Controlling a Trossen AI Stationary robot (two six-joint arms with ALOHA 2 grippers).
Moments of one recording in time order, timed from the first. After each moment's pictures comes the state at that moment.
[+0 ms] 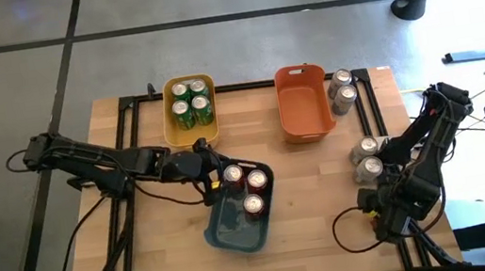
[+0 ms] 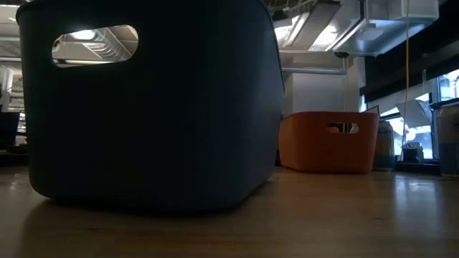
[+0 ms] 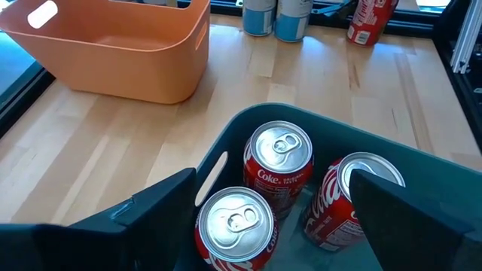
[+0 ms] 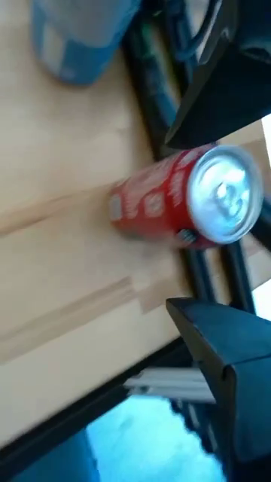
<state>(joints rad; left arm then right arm) -0.20 1.28 0.97 -0.30 -0.31 -0.24 0.95 1.36 1.17 -1.29 -0.13 1.30</state>
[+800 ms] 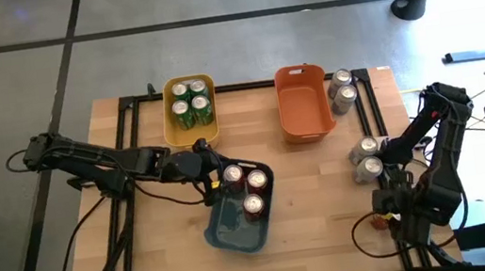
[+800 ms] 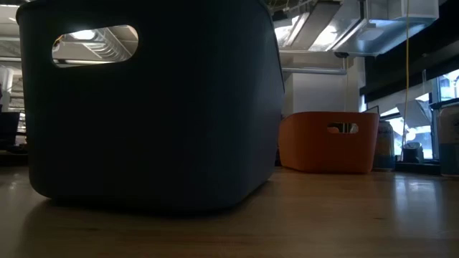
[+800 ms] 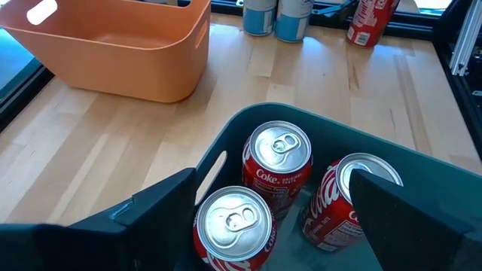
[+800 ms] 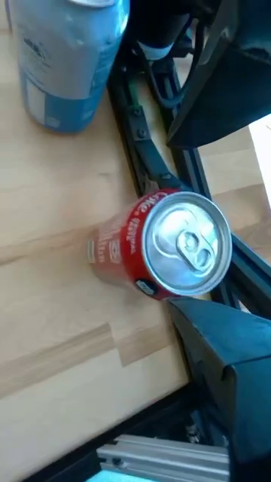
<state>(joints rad) -0.20 1.28 0.97 -0.30 -0.31 -0.25 1.13 1.36 1.17 -1.40 -0.04 1.38</state>
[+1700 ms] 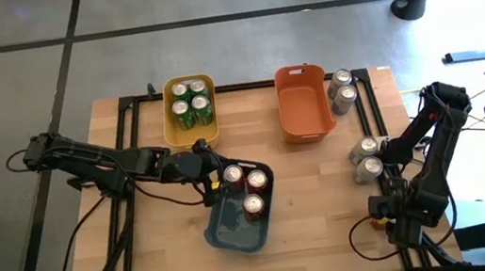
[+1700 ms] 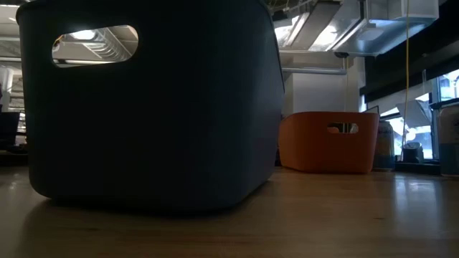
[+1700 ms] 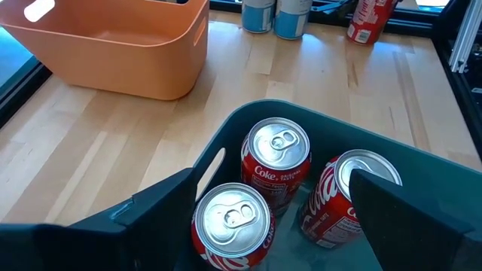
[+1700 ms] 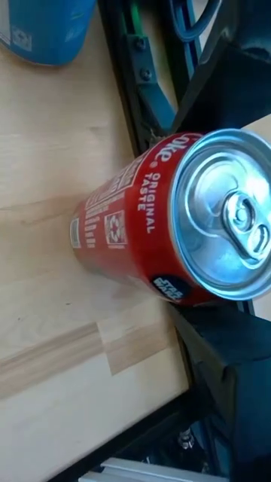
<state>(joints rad) -0.21 1.28 0.97 -0.31 -0.31 -0.25 1.14 1.35 0.96 -1.17 -0.12 1.39</state>
